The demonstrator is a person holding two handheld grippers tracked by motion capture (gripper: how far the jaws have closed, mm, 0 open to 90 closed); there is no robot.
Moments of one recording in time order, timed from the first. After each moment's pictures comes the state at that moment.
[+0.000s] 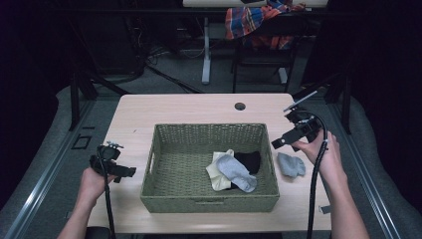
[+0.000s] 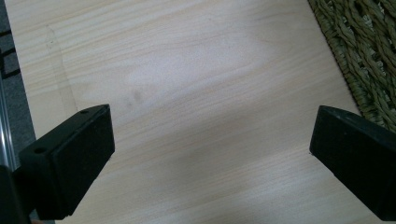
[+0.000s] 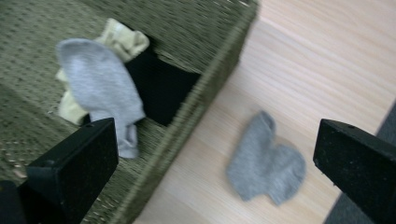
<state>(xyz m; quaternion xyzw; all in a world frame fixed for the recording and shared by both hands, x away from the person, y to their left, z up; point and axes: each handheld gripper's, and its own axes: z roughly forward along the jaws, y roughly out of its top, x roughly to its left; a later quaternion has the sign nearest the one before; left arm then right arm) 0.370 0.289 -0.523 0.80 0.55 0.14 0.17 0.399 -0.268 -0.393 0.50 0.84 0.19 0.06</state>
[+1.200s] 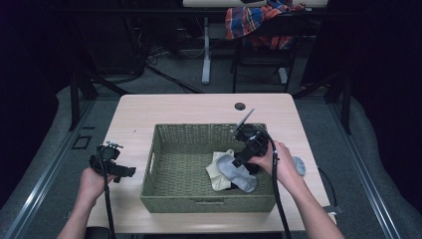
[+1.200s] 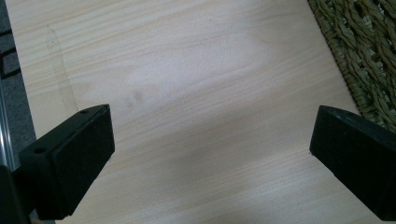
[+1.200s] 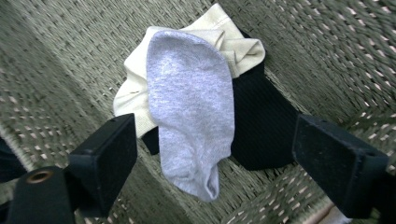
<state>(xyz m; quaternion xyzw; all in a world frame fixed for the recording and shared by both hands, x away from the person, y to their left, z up) 0.370 0.290 -0.523 0.80 0.55 0.14 0.18 0.395 -0.146 -0.443 0.36 0.92 0.15 0.04</state>
